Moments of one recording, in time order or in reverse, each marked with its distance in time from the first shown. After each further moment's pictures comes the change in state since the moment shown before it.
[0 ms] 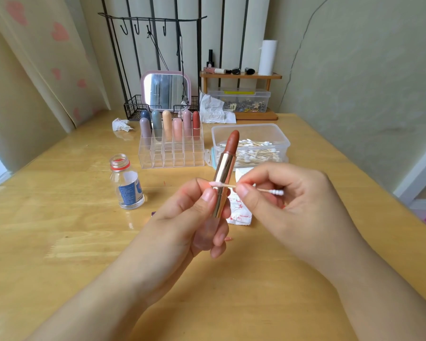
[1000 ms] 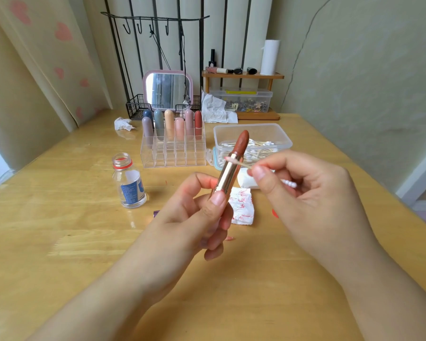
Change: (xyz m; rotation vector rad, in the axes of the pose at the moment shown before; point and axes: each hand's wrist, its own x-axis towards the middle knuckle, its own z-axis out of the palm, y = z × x) left_hand 0.001 -0.002 -0.002 0.094 -0.010 0.045; right_hand 0.001 0.000 -0.004 -0.139 0.140 -0.080
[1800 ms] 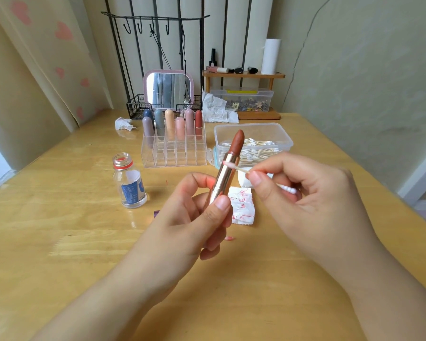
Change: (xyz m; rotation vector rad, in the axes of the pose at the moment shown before) left_hand 0.000 -0.001 0.001 0.078 0.038 0.045; right_hand 0.000 -0.001 -0.003 -0.114 -0.001 -0.135
